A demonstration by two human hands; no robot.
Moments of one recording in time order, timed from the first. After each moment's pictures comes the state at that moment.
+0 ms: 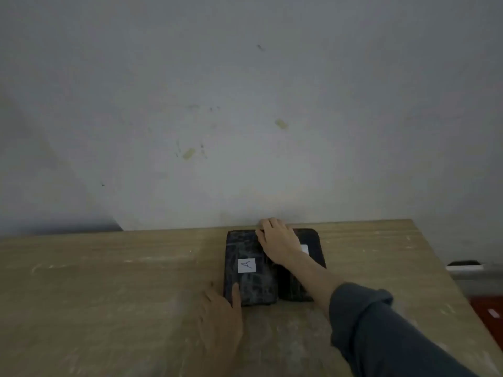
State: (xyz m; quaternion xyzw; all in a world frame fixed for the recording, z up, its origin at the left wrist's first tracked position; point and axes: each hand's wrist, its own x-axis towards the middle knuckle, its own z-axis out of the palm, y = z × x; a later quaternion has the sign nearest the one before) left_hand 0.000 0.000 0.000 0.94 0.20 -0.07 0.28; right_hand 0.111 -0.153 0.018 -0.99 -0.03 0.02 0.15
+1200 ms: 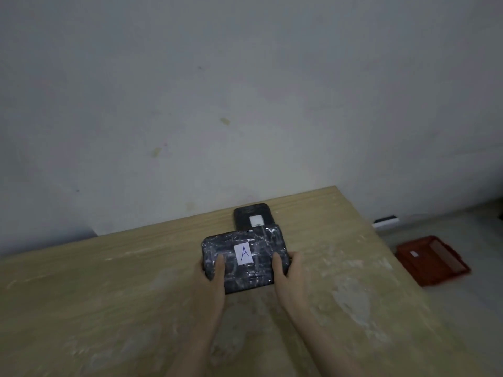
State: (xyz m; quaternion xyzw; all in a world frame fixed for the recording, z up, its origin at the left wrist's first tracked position) left_hand -0.075 0.011 0.078 0.76 0.06 -0.07 0.64; right_hand -0.131 -0.131 0.064 -0.76 0.29 -0.20 0.55
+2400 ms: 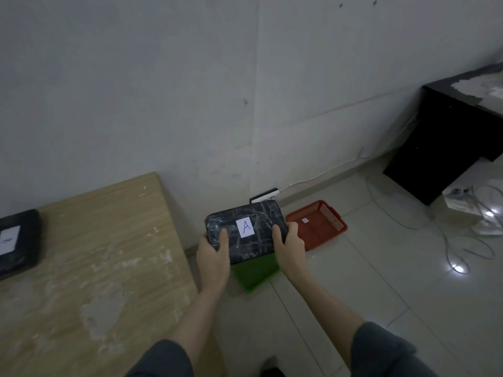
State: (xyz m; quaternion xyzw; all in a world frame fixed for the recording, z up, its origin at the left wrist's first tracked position) left_hand -0.300 -0.527 0.054 0.81 -0.01 -0.10 0.58; right_hand -0.378 -0.659 0.043 -0.76 0.40 -0.18 0.48
